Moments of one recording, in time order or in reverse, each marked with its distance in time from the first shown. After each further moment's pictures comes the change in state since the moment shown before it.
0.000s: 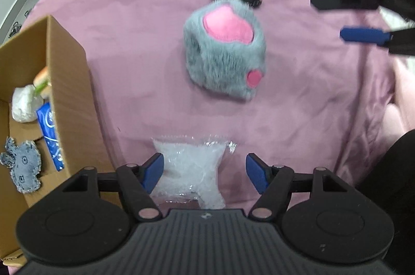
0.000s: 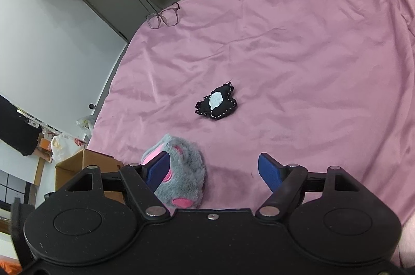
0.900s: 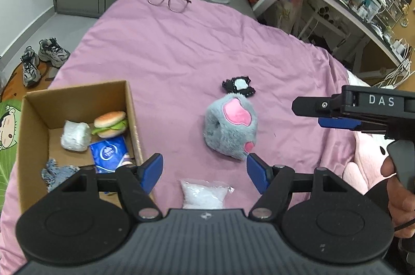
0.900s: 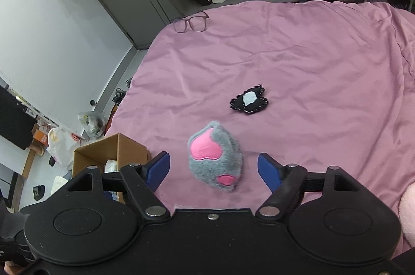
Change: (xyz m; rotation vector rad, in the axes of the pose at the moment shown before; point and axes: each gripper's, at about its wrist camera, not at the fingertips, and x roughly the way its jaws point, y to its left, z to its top) left arm -0.102 0.054 -0.022 -0.104 -0.353 -0.124; right arm -0.043 0.077 -0.034 -0.080 -0.066 -0.062
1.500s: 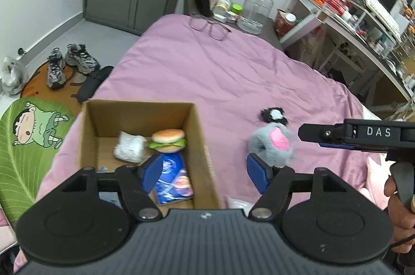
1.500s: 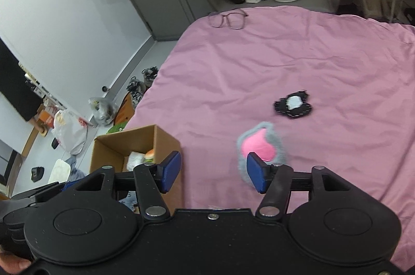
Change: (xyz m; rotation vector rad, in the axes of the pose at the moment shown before) left arm -0.039 0.064 -0.001 -0.092 -0.118 0.041; right arm 0.009 0.071 -0.006 -0.106 0.003 0.015
